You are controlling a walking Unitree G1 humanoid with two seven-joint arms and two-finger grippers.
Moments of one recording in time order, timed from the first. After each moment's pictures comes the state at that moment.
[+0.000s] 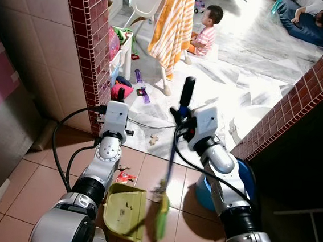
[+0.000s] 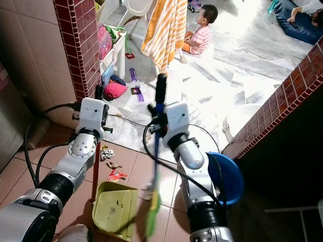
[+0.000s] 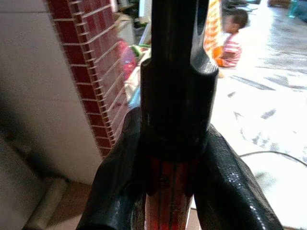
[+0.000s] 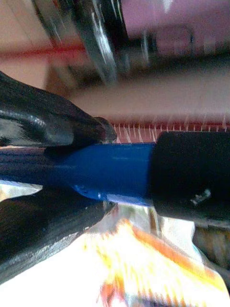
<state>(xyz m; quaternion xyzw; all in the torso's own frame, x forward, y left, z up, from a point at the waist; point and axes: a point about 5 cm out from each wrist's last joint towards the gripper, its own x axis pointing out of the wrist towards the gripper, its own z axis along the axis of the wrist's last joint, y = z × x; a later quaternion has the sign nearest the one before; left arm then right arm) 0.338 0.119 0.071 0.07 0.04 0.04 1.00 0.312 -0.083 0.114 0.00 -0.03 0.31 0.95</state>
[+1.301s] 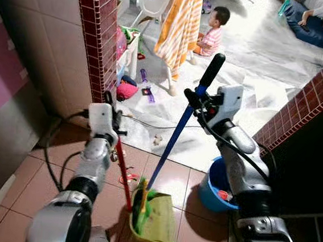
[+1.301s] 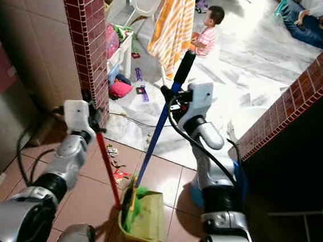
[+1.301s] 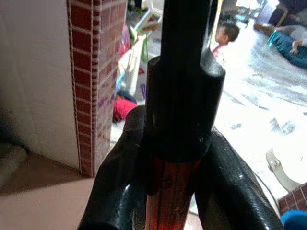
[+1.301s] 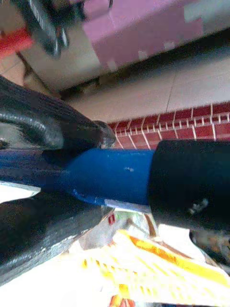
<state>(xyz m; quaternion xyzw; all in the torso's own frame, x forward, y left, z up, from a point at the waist) 0.337 0.142 0.066 -0.07 0.05 -0.01 1.00 0.346 -0.119 0.157 0.05 -0.04 0.23 0.97</state>
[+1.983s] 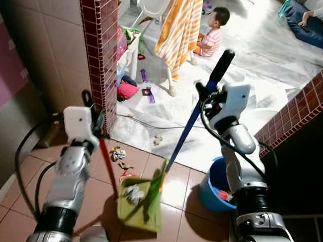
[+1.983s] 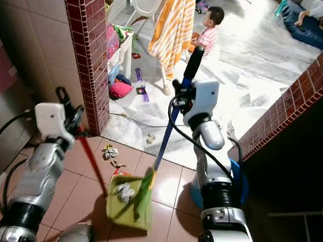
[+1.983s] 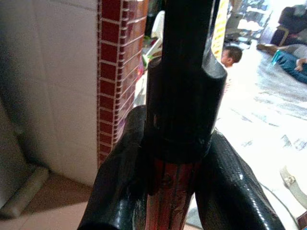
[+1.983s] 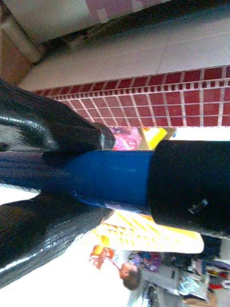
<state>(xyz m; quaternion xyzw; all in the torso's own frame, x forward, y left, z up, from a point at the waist) 0.296 0.170 0.085 -0.05 0.01 0.00 1.00 0.348 -0.128 0.149 0.02 -0.07 0.18 0.98</state>
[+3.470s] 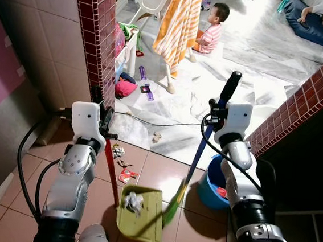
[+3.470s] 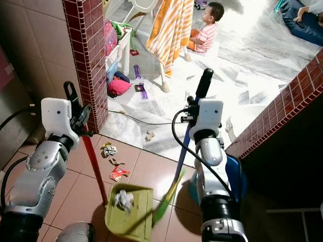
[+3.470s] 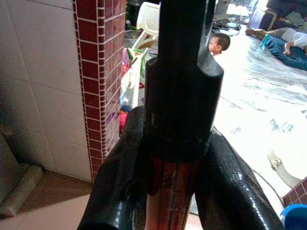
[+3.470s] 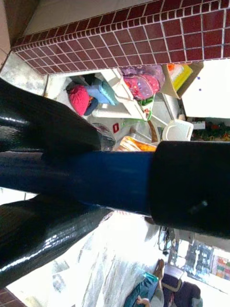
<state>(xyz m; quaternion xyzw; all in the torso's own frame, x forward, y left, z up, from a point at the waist) 0.285 0.147 0.113 -0.03 0.03 -0.03 1.00 0.336 -0.146 0.118 -0.02 -0.06 0.05 1.00</state>
